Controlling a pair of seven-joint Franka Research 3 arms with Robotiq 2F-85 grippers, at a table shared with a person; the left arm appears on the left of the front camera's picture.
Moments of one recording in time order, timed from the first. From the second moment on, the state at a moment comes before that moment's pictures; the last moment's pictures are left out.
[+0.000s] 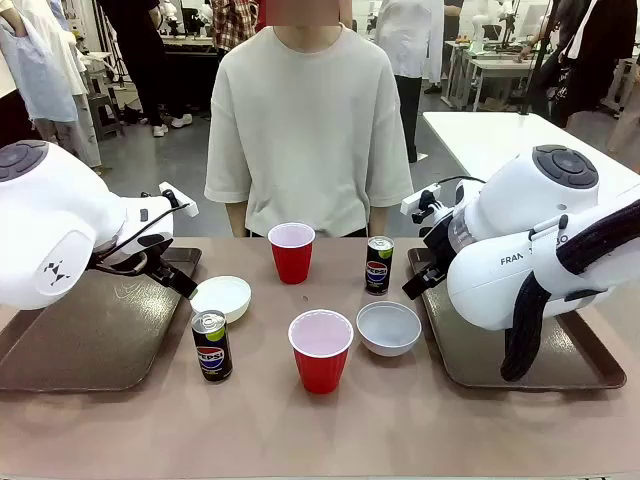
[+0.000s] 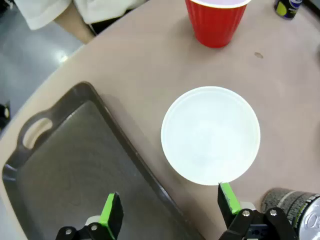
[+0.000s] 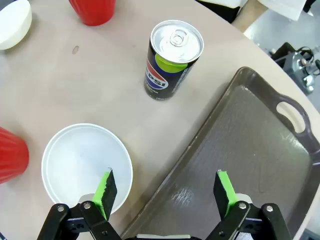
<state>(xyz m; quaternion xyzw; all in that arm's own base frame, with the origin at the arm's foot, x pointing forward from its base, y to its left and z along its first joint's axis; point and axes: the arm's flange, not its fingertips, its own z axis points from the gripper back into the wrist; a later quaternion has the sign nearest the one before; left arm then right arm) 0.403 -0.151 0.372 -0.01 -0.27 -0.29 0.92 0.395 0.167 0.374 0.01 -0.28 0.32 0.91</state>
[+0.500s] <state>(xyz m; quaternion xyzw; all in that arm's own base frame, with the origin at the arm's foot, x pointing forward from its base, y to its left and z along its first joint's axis) 0.403 -0.151 0.372 -0.01 -0.27 -0.29 0.92 0.395 0.167 0.374 0.01 -0.28 0.32 0.91</state>
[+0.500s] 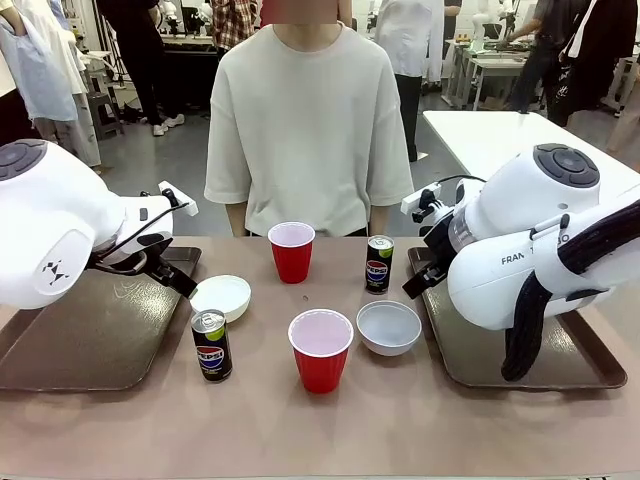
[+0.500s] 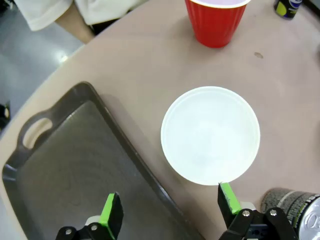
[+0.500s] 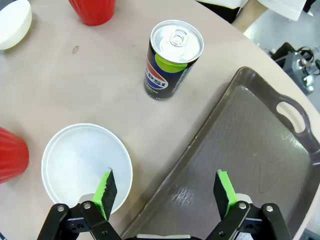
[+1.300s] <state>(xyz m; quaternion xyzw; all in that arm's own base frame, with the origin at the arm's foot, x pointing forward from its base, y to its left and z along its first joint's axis) 0.398 -0.150 0.381 -0.01 -0.25 -0.30 0.92 0.390 0.169 0.380 0.01 -0.26 0.32 0.91</state>
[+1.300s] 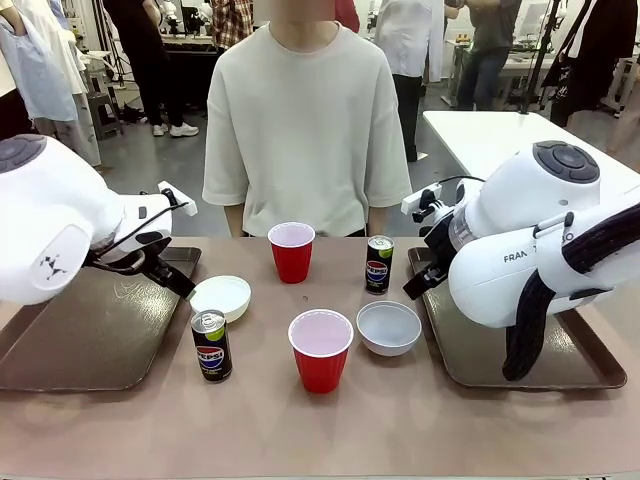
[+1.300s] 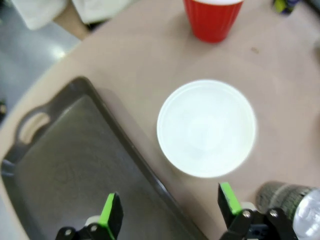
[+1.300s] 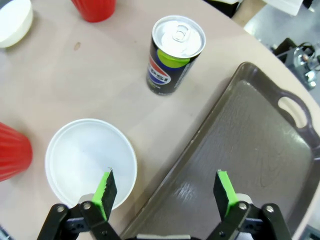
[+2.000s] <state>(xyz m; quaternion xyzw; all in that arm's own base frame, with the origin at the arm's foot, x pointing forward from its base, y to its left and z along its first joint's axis) 0.303 -0.099 0.528 -0.02 -0.20 -0.31 0.93 0.282 0.203 0.523 -0.04 -0.32 0.29 0.90</state>
